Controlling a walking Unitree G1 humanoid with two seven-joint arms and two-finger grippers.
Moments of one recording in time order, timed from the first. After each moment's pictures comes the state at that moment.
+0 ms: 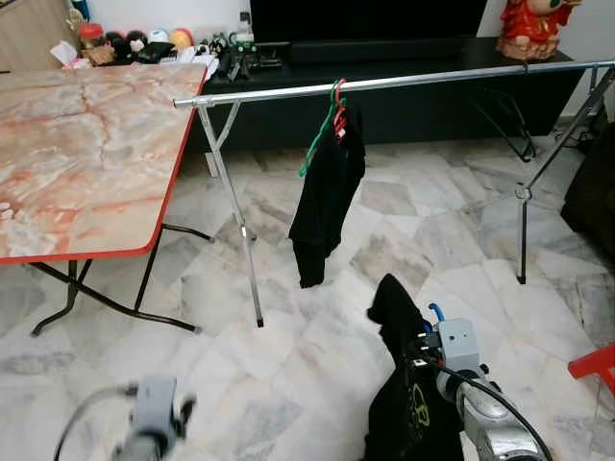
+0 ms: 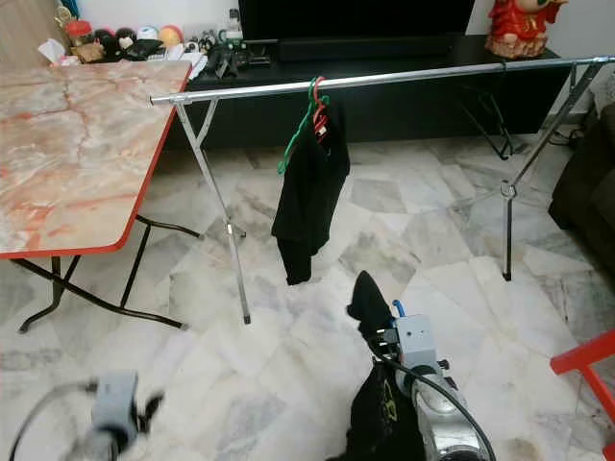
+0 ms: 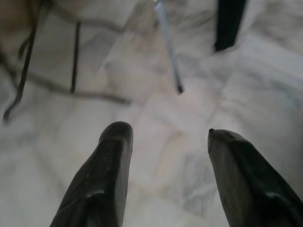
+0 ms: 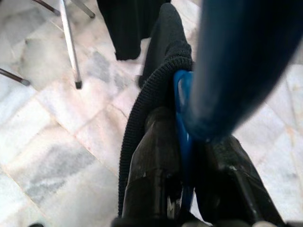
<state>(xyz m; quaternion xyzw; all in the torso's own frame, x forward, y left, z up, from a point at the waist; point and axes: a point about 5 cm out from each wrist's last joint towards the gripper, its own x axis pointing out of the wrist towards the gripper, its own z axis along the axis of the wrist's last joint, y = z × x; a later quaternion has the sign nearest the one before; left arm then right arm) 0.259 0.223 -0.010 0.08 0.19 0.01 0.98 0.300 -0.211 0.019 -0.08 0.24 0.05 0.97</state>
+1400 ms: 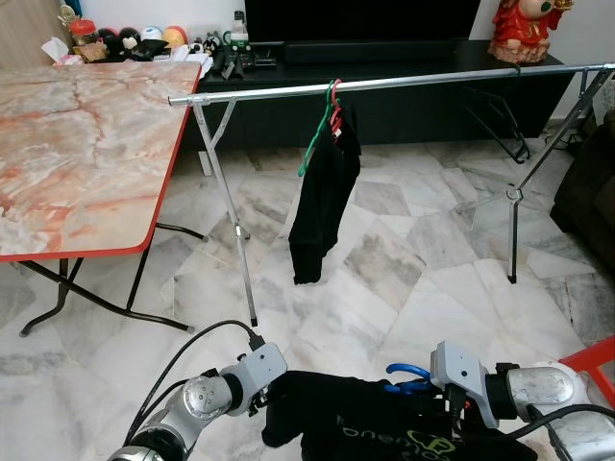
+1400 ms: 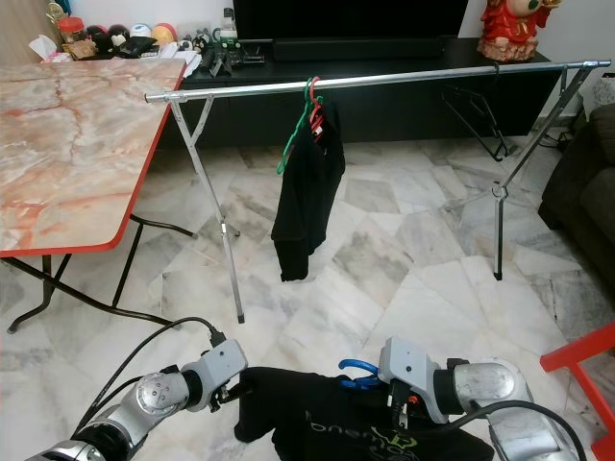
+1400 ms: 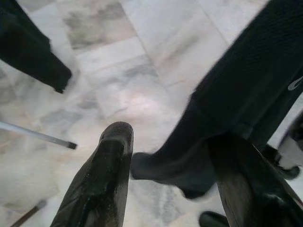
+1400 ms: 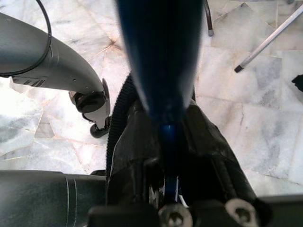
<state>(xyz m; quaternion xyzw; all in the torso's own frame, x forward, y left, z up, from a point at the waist) 0.294 0.121 0.011 0.27 0.18 -0.40 0.86 0.259 -0.208 0.090 -0.20 0.23 0.57 0.76</state>
